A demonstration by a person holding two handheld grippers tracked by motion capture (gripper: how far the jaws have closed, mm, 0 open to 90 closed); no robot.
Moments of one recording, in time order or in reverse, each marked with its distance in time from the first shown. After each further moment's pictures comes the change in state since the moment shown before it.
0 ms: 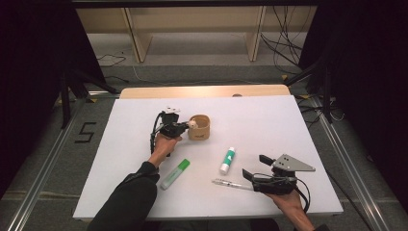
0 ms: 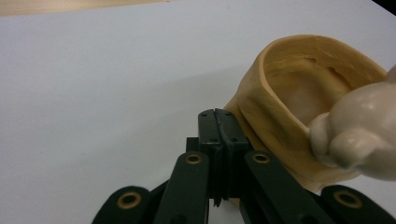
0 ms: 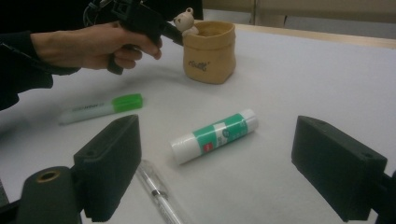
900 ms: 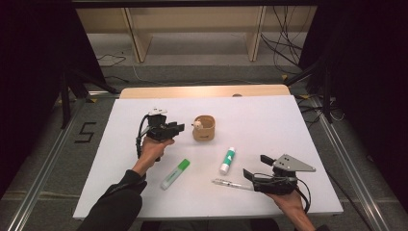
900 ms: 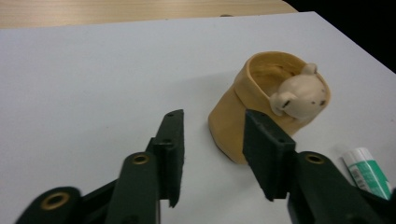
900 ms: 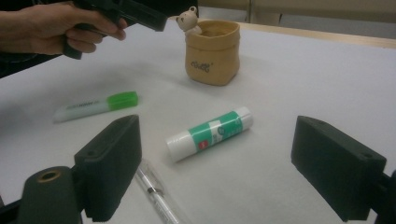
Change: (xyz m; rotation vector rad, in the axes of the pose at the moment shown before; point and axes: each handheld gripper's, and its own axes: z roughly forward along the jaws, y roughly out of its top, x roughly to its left) left arm 0.005 -0.002 -0.061 -0.041 -0.044 -0.040; right arm 0.000 0.001 -0.002 0.010 -0.023 -0.006
